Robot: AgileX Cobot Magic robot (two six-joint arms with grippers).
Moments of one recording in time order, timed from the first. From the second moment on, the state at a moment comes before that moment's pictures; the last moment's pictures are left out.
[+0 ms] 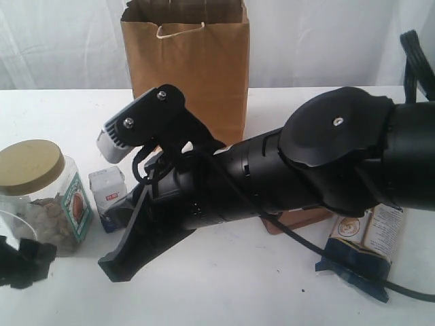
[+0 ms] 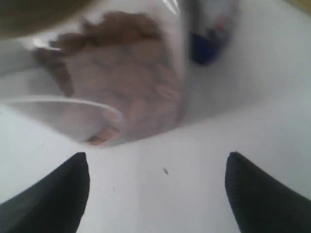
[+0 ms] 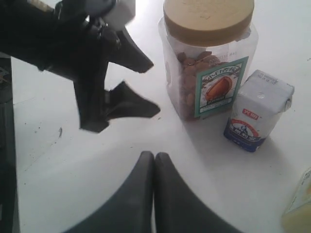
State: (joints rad) left arm -0.31 1.11 -0.24 -1.10 0.00 1.05; right arm 0.88 1.49 -0.95 1.17 0.36 -1.18
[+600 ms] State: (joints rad) left arm -0.31 1.11 -0.23 -1.30 -0.02 0.67; right arm 0.88 1.49 -0.95 1.17 0.36 -1.18
